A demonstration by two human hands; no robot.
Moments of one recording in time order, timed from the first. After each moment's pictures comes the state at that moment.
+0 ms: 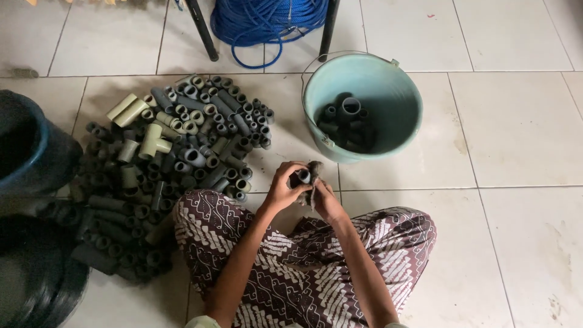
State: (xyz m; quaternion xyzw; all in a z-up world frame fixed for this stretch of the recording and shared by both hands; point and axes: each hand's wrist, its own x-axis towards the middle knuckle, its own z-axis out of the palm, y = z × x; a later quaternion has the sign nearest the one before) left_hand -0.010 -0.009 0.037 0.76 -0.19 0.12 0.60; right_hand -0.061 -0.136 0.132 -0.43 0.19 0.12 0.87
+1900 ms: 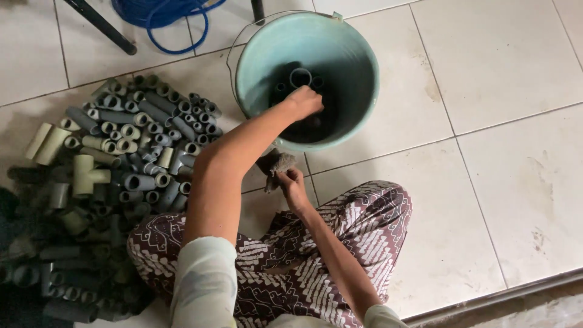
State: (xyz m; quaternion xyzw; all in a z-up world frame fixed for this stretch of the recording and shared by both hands) left_hand 0.247 -0.176 -0.049 0.79 -0.58 0.11 -0.14; right_hand 0.001 -0.163 0.035 -0.55 0.15 0.07 0.81
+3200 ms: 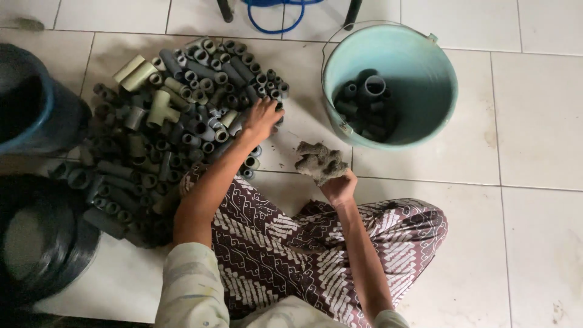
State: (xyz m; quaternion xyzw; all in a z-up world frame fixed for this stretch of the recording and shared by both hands) left_hand 0.143 0.101 -0.038 0.97 -0.22 -0.02 -0.05; right_hand -0.012 -0.172 0.023 -0.12 0.22 0.21 0.94
